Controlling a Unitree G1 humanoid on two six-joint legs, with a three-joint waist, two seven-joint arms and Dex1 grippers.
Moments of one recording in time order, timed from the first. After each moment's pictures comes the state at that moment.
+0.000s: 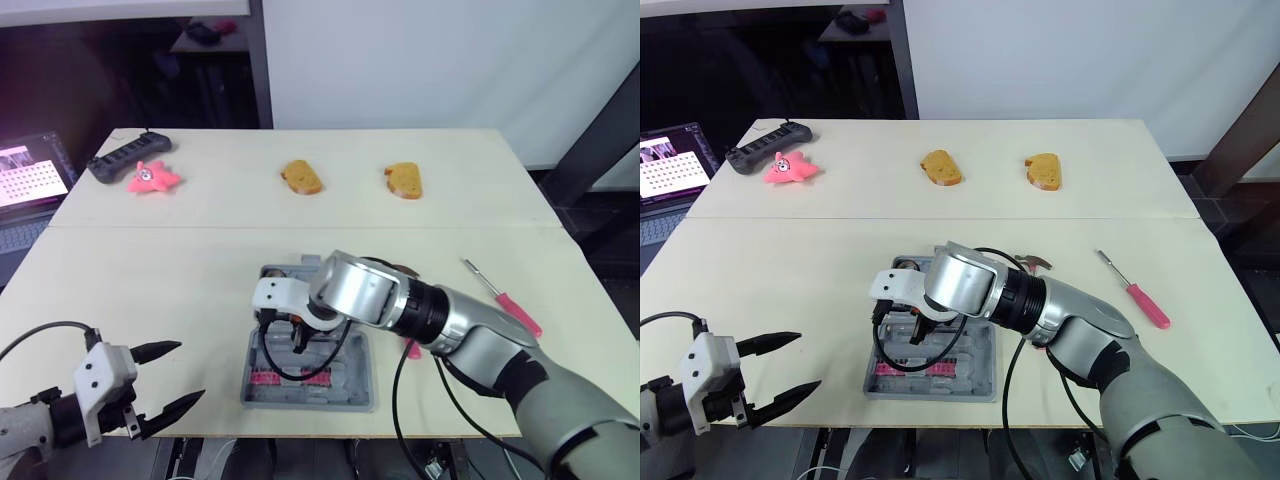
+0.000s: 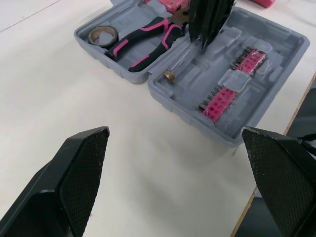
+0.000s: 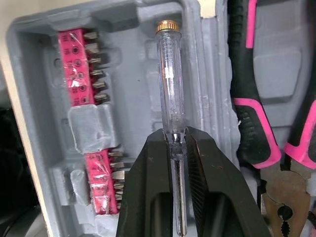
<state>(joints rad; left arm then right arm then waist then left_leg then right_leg) 0.57 0.72 0.47 -0.46 -0.45 0.14 -1.04 -1.13 -0.24 0.94 -0.01 0.26 1.45 0.80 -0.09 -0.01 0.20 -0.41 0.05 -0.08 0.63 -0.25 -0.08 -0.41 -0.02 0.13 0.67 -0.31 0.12</state>
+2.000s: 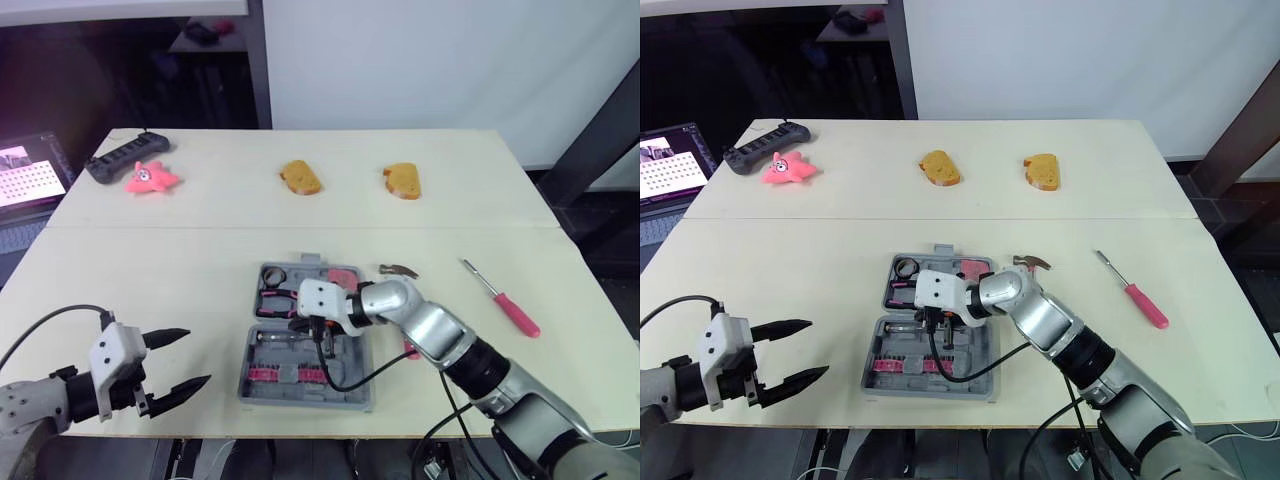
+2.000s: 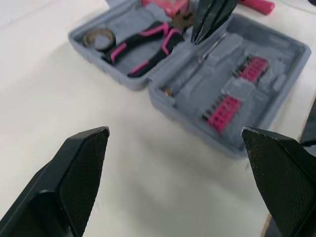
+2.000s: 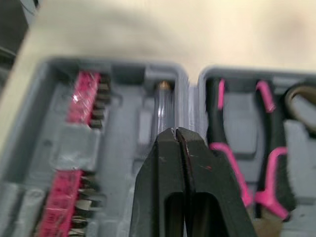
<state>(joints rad) 0.41 0.76 0.39 -0.34 -0.45 0.17 -1.09 -0.61 -0.41 0.64 0.00 0.05 0.43 0.92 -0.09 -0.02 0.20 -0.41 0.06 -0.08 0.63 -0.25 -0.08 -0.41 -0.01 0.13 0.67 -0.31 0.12</state>
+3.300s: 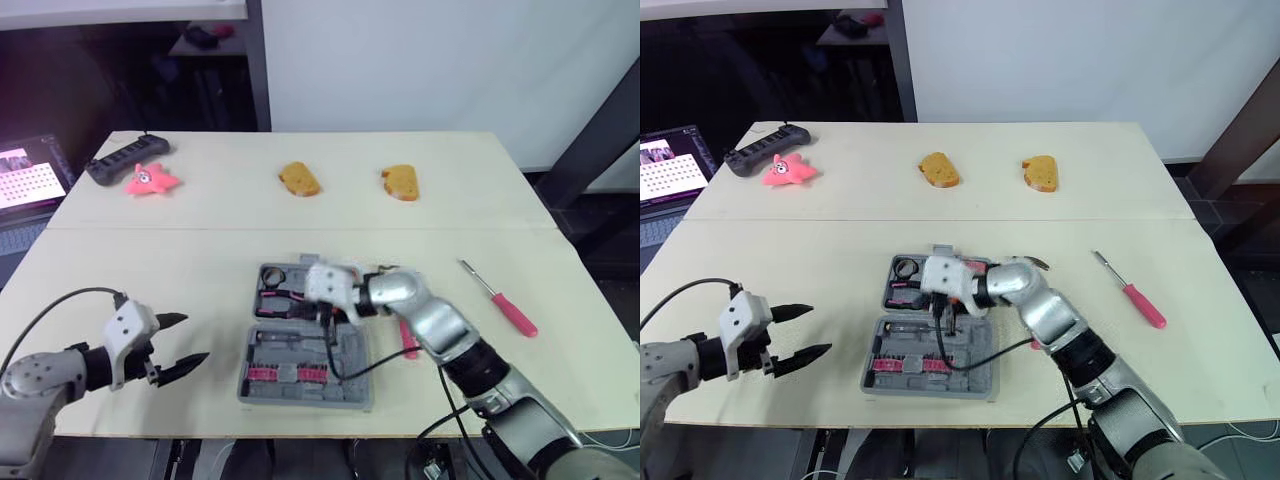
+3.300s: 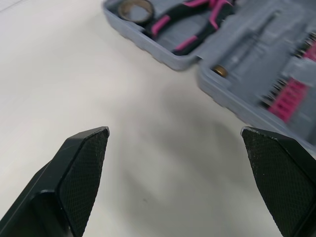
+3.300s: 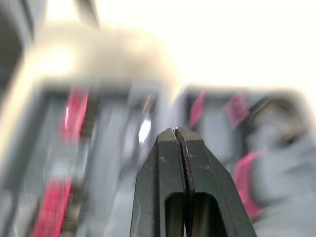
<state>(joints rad) 0.17 0.79 0.27 -0.14 -0.33 0.19 -1.02 -0.59 -0.38 0.39 -0.08 0.14 0.42 1.02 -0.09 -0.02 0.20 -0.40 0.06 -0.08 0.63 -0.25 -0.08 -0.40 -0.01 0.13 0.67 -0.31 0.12</state>
